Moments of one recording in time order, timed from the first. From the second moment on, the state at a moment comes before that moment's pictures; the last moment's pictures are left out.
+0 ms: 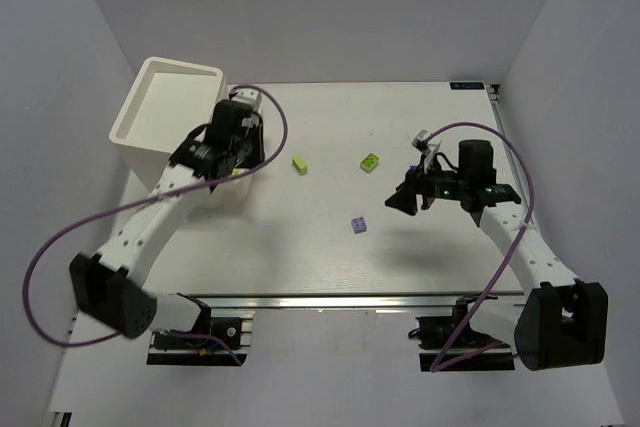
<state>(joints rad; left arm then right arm) -0.45 1.40 1.37 -0.70 -0.24 -0.28 0.14 1.13 0.79 -0.33 -0.90 -0.21</state>
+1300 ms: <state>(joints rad) -0.47 0.91 0.74 -0.35 0.20 -0.27 0.31 1.95 1.46 -0.50 -0.23 0.30</state>
